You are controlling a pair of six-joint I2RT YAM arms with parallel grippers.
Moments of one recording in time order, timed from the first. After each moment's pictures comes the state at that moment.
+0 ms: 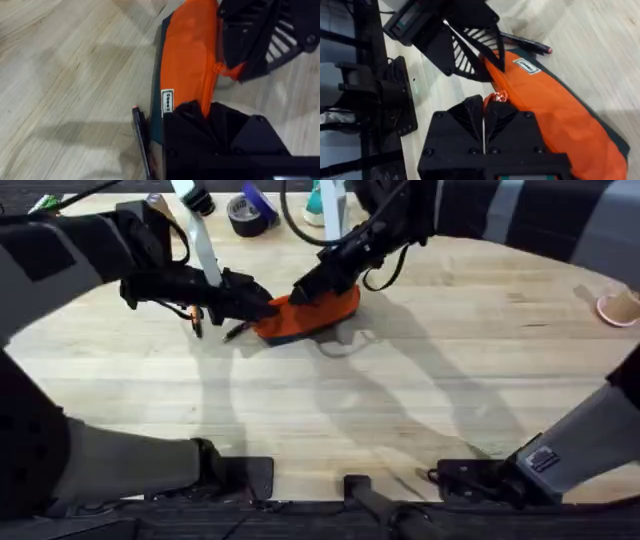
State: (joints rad) left arm 0.20 1.58 0.97 -0.83 0.92 1.09; right arm 0.55 1.89 1.47 -0.69 -0.79 -0.24
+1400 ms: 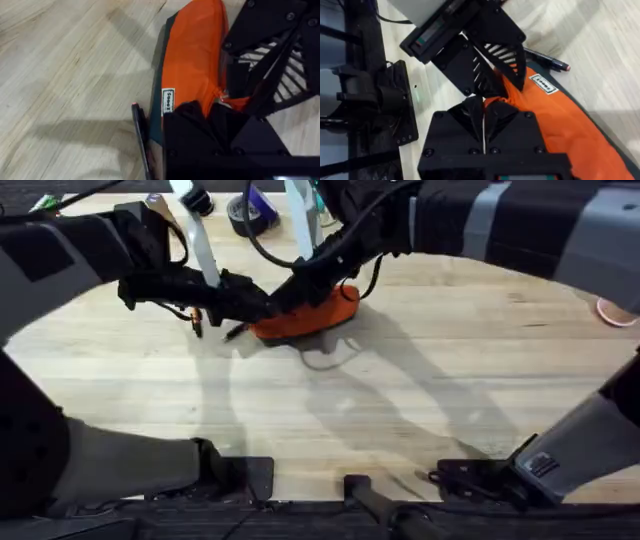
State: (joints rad) left arm 0.21 1.58 0.97 -0.84 0.91 1.09; right arm 0.66 1.89 1.47 -0.60 -0.72 -0.17
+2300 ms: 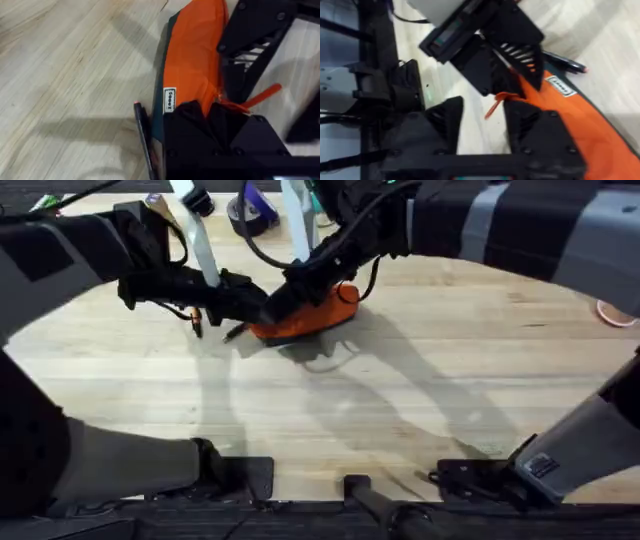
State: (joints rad) left arm 0.21 1.58 0.97 -0.83 0.90 1.09; right arm 0.68 1.89 1.47 -0.60 -0.76 -0.16
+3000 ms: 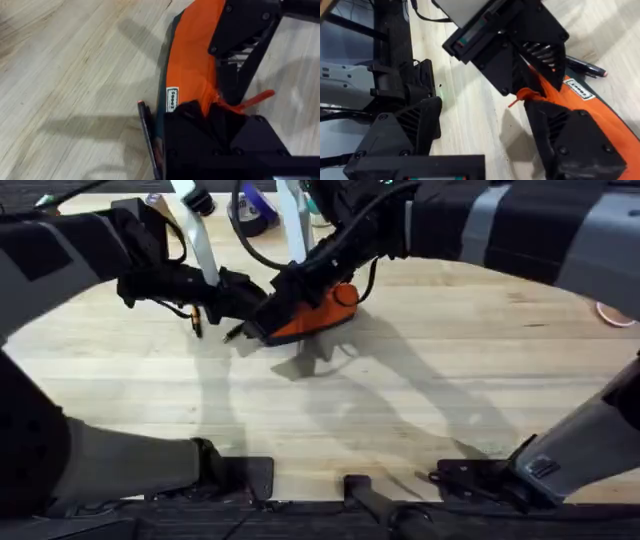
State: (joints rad) left arm 0.21 1.58 0.98 -0.82 0.88 1.10; right arm 0.69 1.88 1.48 -0.61 -0.81 -0.14
